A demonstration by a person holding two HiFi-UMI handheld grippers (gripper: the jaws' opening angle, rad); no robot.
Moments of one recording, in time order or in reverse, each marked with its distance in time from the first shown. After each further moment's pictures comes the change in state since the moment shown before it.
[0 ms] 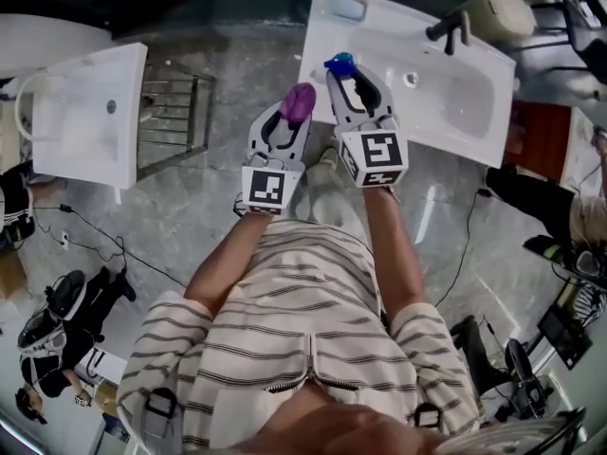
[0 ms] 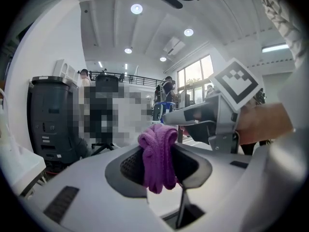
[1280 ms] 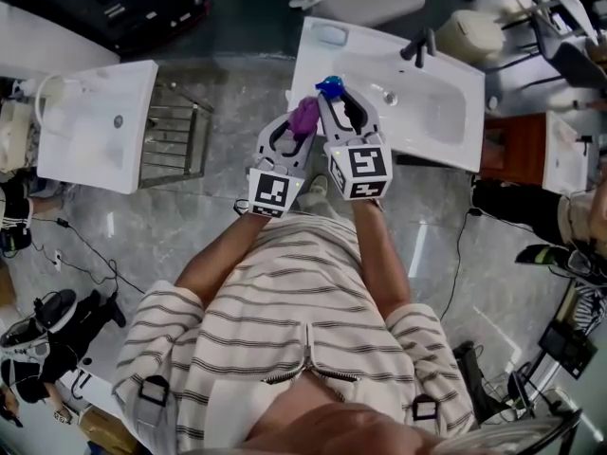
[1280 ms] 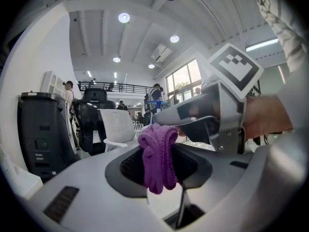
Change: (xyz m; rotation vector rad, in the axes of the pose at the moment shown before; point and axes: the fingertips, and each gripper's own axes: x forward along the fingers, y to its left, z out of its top) left arm -0.026 -0.049 0.043 0.111 -0.091 -0.085; right arm -0.061 0.026 0.036 -0.027 -0.034 -0.026
